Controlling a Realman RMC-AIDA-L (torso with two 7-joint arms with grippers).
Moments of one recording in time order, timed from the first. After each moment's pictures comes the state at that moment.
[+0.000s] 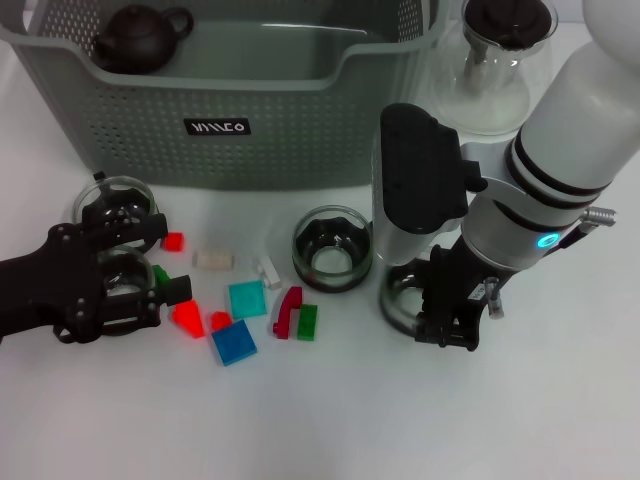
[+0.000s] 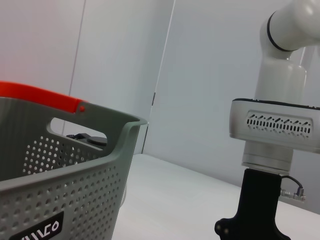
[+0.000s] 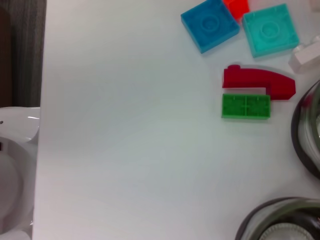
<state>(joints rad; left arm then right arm) -0.34 -2.07 0.29 0.64 2.19 1.93 -1.11 0.83 2.11 -1.78 -1.07 -2.44 -1.54 2.21</state>
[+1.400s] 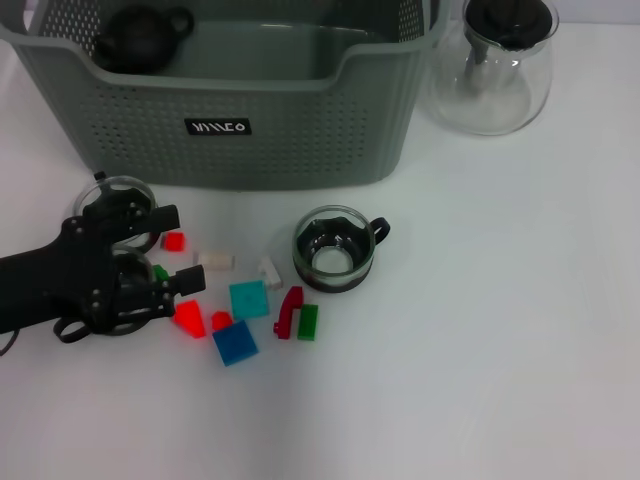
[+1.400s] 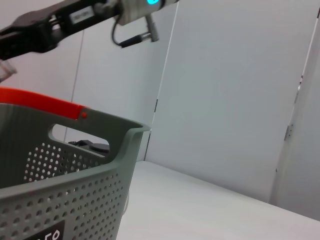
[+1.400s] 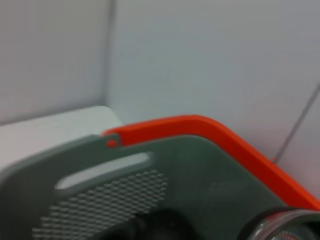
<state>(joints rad) -0.35 -2.08 0.29 0.62 2.18 1.91 -1.10 1.43 2.10 -1.25 -0.49 -2.41 -0.73 2.37</state>
